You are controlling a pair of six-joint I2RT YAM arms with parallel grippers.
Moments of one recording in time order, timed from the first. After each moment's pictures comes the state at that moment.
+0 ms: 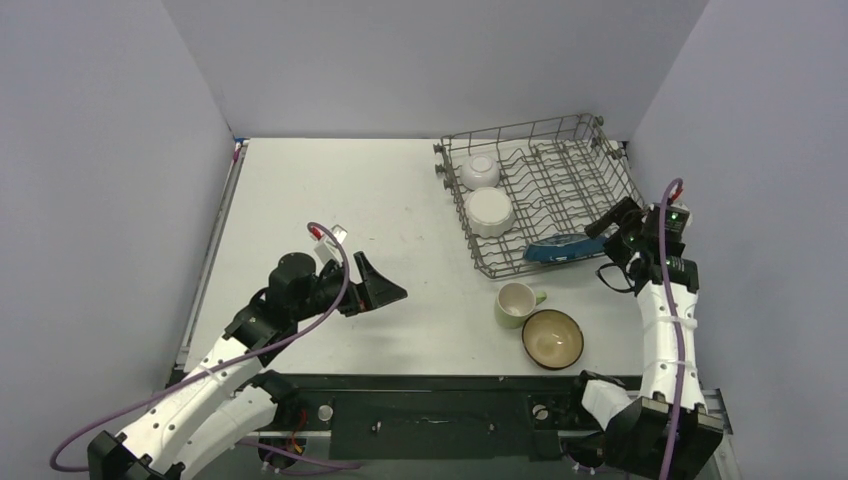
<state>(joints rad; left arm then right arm) -0.59 0.73 0.60 -0.25 0.37 -0.94 -0.28 1.01 0.95 -0.61 -0.09 0.53</state>
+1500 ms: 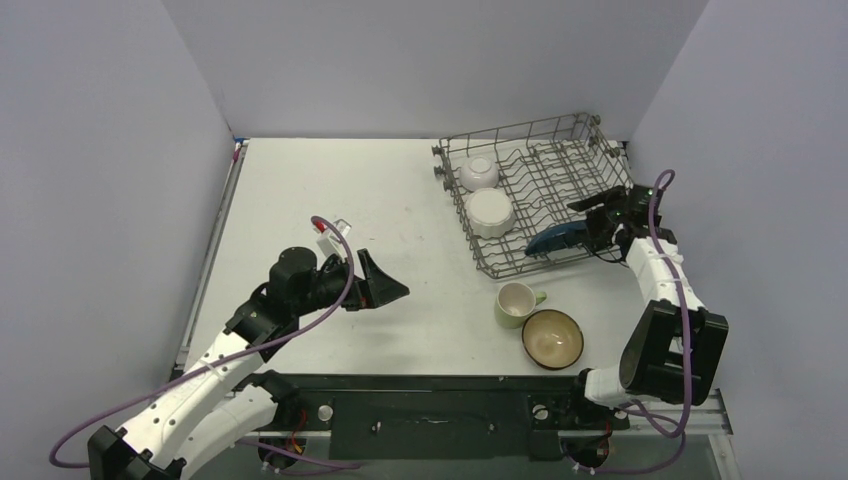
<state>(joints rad) -0.60 0.77 0.64 -0.24 0.38 -0.85 -0.25 1.41 0.96 -0.31 -0.29 1.01</state>
